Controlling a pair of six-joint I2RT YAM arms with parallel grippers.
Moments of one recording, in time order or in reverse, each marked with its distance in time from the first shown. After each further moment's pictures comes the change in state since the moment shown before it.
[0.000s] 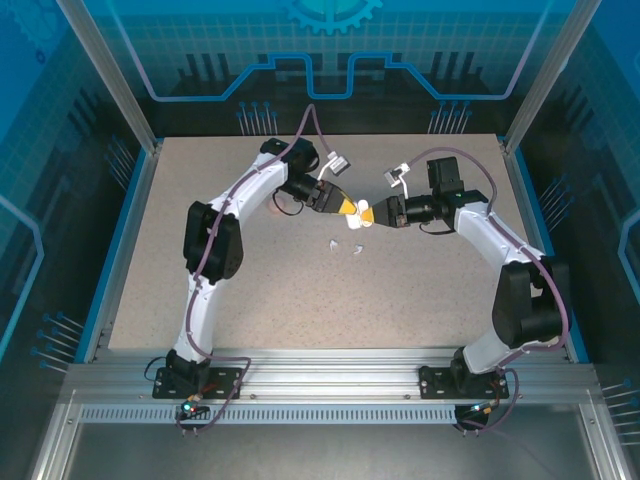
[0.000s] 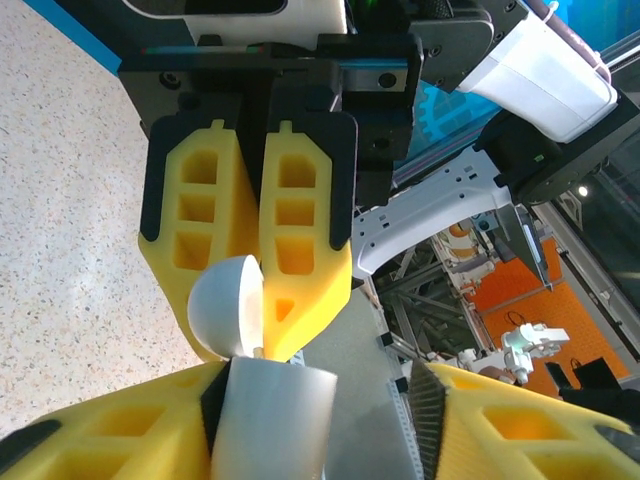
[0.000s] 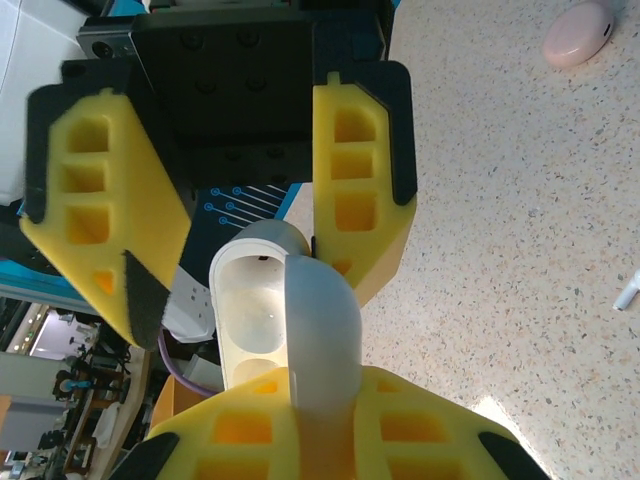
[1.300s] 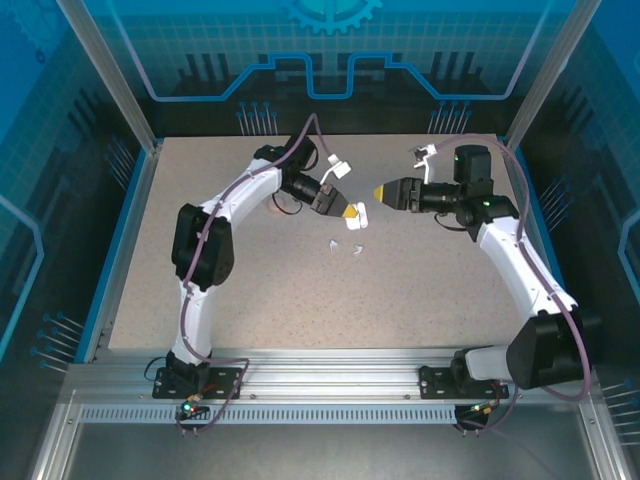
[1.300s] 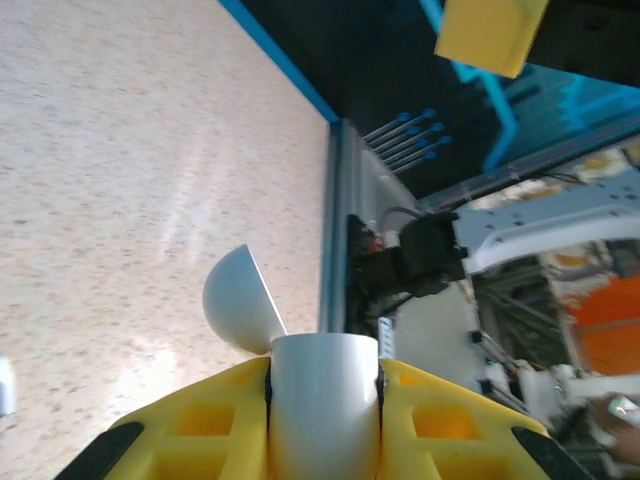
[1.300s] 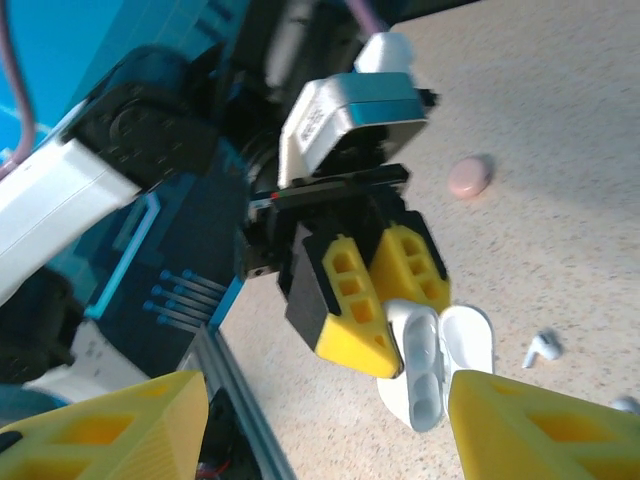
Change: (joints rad) left arm 0.003 -0.142 -0.206 0.423 -0.297 -0.376; right arm -0.035 -0.260 0.002 0.071 0.271 0.215
